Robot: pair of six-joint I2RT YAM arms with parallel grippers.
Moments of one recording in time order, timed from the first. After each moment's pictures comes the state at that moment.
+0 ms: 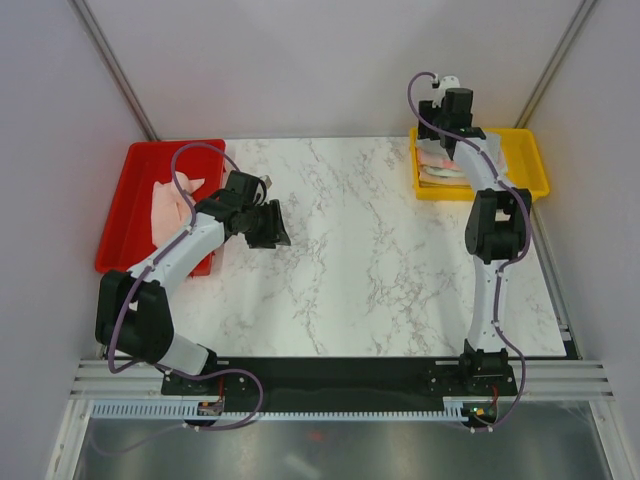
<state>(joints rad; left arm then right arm) -0.35 1.48 1.11 -0.63 0.23 -0.45 0.02 2.32 2.11 -0.24 -0.03 -0.03</state>
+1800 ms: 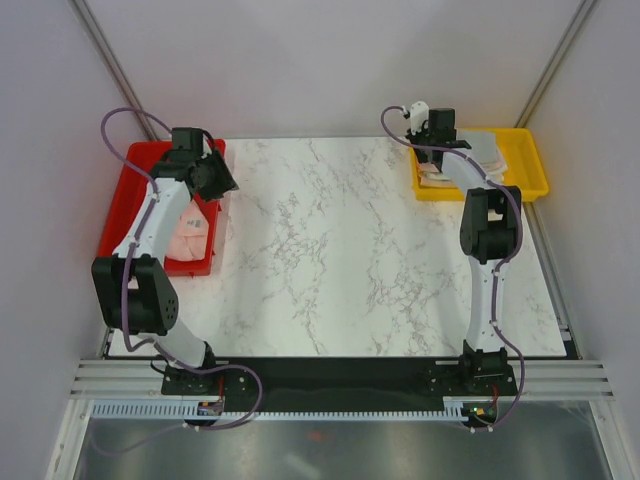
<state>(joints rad) -0.07 1.61 1.44 -0.67 0.06 -0.47 0.08 2.35 1.97 -0.24 -0.06 -0.42</state>
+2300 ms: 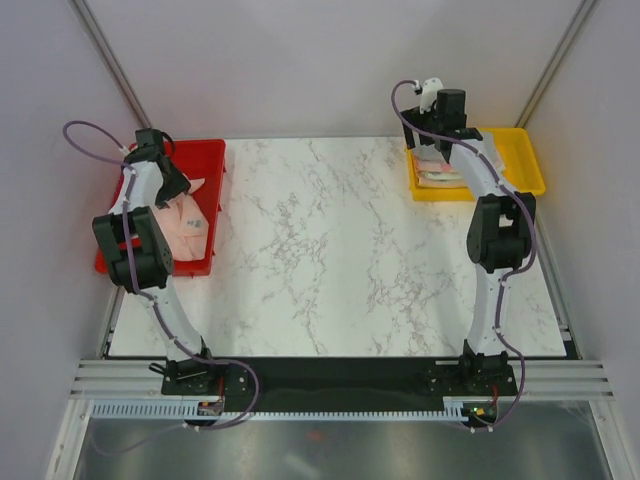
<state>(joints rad) 0.24 1.96 1.65 -0.69 -0.19 -0.48 0.09 2.24 1.99 -0.27 -0.05 -0.26</state>
